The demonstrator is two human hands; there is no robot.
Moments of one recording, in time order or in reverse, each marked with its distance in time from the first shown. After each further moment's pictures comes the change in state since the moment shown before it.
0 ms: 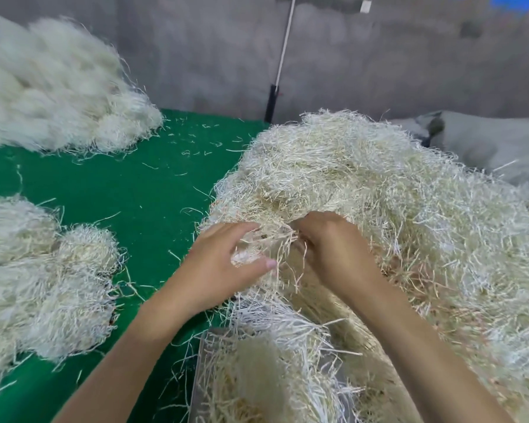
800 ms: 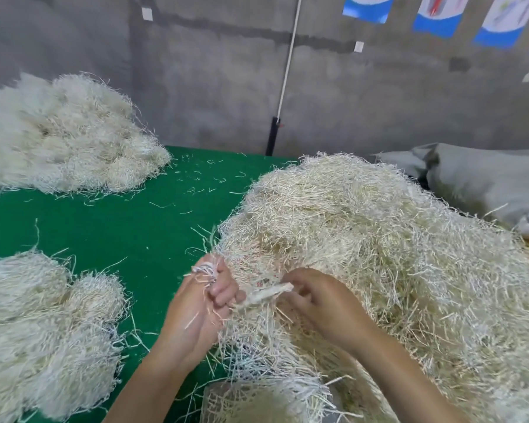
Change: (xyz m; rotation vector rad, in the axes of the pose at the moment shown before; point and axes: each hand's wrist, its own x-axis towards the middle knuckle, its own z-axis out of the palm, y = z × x) left_hand -0.001 0.022 -0.020 -1.445 0.169 -0.195; right_hand 0.004 0.007 0.006 0.351 -0.302 0.165
